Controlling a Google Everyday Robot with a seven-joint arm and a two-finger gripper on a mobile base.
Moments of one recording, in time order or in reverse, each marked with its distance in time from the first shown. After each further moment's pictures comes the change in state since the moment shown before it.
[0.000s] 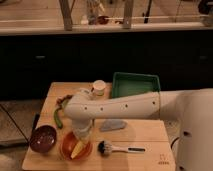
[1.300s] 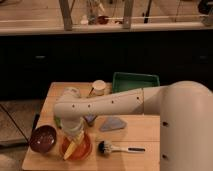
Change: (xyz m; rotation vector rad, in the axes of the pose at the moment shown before) arm -0.016 -0.025 0.007 -0.046 -0.023 -0.098
